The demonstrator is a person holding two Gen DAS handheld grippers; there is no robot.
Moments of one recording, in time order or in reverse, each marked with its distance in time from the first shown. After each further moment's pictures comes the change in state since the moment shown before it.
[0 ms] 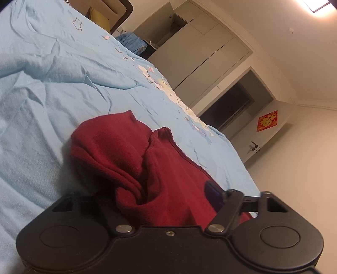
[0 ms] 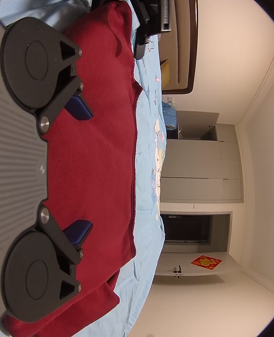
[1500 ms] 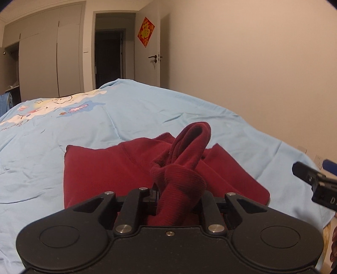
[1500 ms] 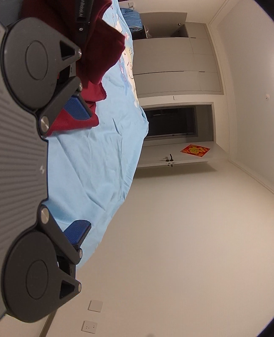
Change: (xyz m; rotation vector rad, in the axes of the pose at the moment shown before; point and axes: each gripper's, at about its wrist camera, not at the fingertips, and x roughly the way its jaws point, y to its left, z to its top) left arm 0.030 -0.210 -0.108 0.957 0.313 -0.278; right arm -0.139 -0.124 0.005 0.267 -0.091 -0.574
